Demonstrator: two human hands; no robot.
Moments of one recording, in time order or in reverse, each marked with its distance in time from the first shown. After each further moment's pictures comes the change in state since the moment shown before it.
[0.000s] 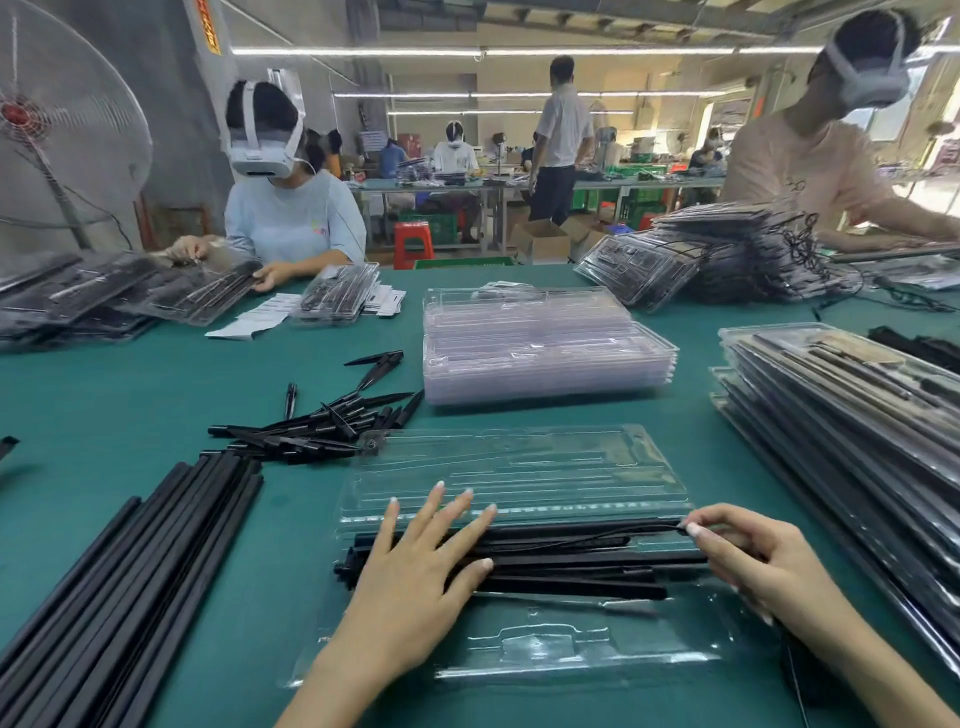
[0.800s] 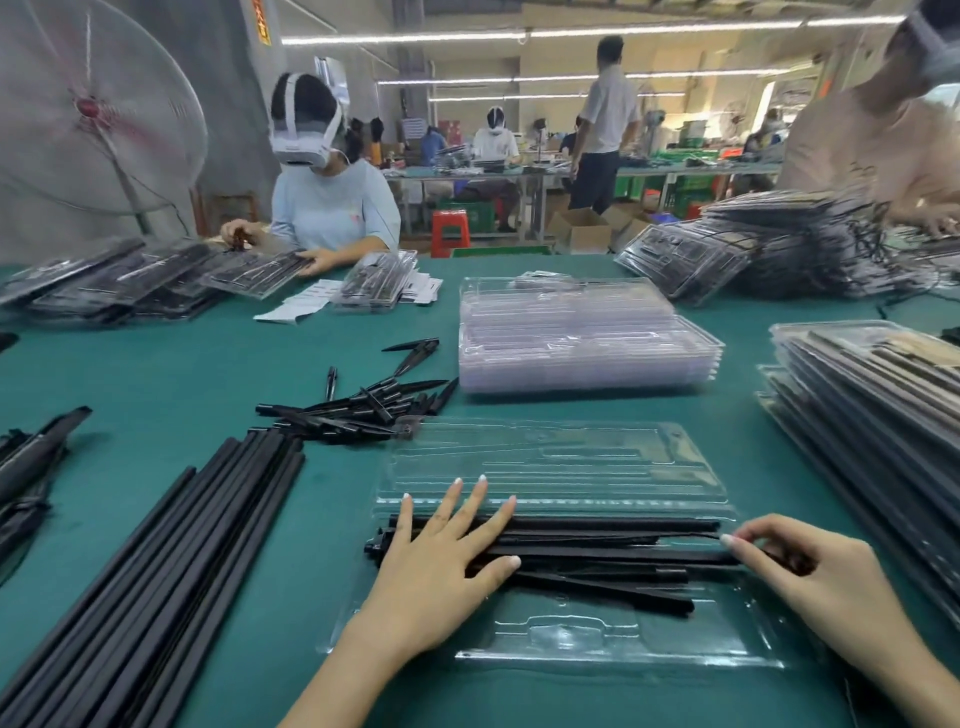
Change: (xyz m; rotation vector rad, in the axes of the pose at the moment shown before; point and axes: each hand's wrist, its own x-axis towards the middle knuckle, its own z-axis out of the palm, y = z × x) left_hand -0.002 -0.007 0.000 0.010 -0.138 -0.071; right_hand -0.001 0.002 -0.003 -0.419 0.137 -0.171
